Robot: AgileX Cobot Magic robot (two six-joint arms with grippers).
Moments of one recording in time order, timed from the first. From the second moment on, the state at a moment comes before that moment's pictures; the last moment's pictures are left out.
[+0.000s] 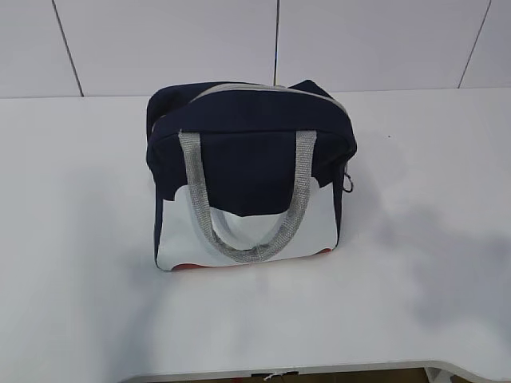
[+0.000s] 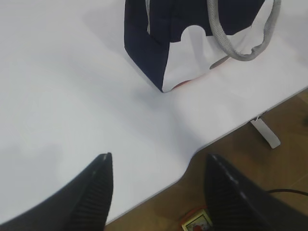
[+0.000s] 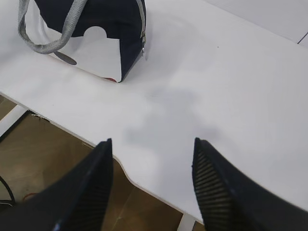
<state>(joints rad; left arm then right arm) -0.24 0.41 -0.76 -0.27 1.09 0.22 0.43 0.40 -0.99 -0.07 1.27 -0.22</state>
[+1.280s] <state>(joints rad) -0.24 0.07 -0.52 -0.27 0.96 0.17 0.43 -0.02 -0.54 -0.11 1.23 -0.07</state>
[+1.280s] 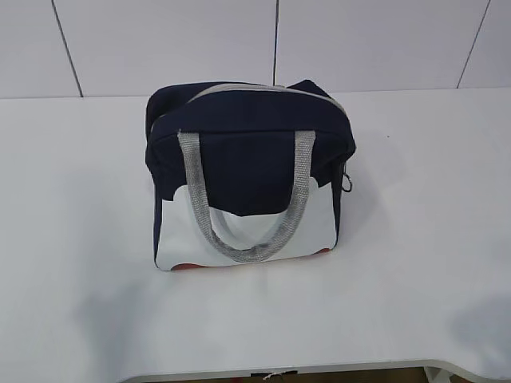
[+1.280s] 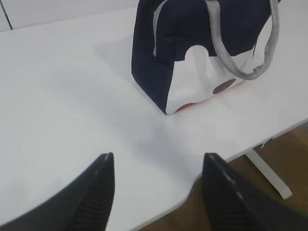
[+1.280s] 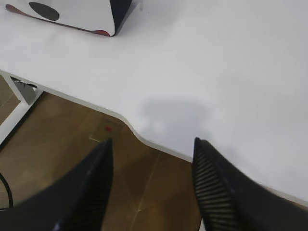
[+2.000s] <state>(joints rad) -0.24 0.02 -0.47 -0.27 0.84 0.17 0.43 -0.02 -0.50 -0.11 1.15 -0.07</state>
